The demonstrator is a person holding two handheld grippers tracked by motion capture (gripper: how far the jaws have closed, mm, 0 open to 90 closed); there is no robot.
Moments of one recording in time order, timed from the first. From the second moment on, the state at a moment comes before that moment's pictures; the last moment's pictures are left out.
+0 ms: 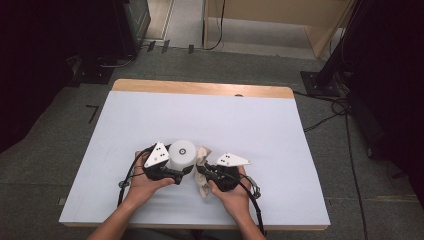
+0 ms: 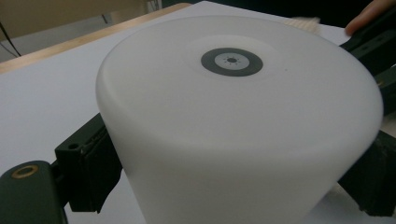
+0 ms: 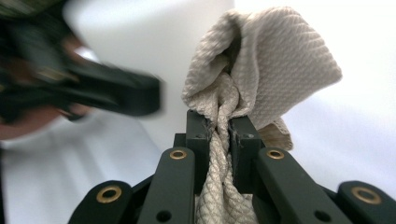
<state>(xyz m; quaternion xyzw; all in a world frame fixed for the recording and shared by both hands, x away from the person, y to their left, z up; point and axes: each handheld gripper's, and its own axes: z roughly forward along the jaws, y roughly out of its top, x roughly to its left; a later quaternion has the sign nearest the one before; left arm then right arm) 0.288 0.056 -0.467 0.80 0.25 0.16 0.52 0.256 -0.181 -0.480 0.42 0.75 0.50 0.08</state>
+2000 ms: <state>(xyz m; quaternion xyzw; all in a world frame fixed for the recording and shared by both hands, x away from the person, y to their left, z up) 0.291 0.062 -0.462 0.81 0.25 0.14 0.51 0.259 -0.186 -0.473 0.40 0.76 0.48 0.15</state>
